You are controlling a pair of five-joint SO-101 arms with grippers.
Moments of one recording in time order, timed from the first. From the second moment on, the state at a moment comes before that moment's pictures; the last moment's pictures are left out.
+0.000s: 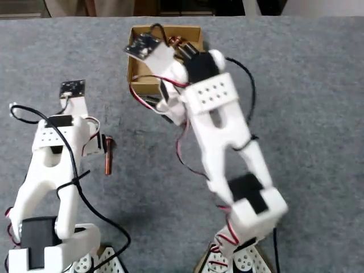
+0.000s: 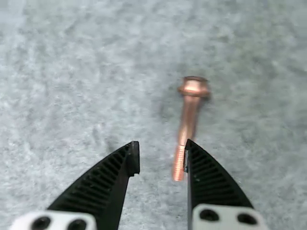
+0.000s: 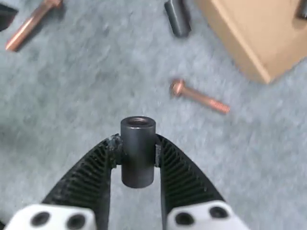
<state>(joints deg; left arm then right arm) -8.5 -14.9 39.2 60.4 -7.0 -26.9 8.6 -25.0 101.1 18.9</state>
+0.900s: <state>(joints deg) -4.0 7.2 28.1 56.6 -7.0 -15.9 -21.4 16.2 89.2 18.9</state>
